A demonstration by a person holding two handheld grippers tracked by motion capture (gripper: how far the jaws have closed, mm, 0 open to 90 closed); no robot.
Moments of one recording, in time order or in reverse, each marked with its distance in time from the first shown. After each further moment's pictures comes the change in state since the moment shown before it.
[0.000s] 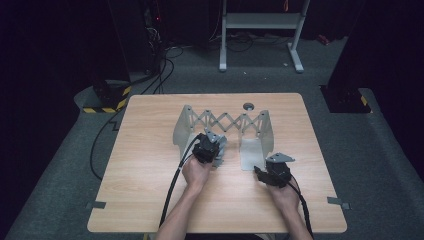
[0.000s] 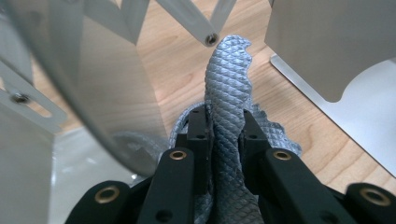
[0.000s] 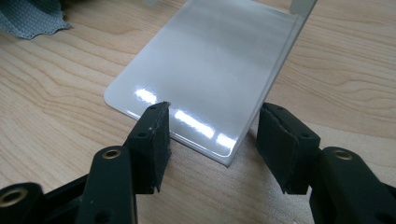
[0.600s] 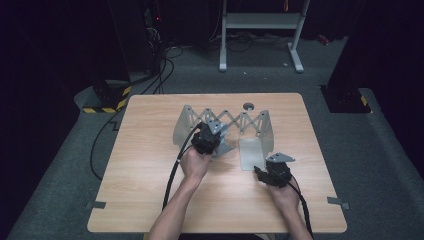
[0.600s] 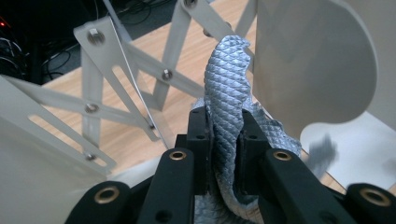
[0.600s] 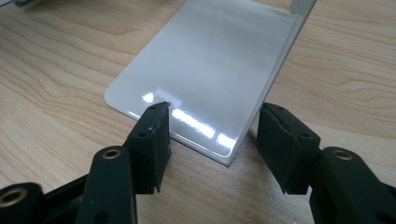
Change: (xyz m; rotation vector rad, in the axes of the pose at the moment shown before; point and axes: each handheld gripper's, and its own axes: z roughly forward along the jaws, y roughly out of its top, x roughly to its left) left arm 0.001 0.046 -0.044 -0.070 0.031 0.074; right arm 0.000 0.000 0.000 0.001 0.002 0.004
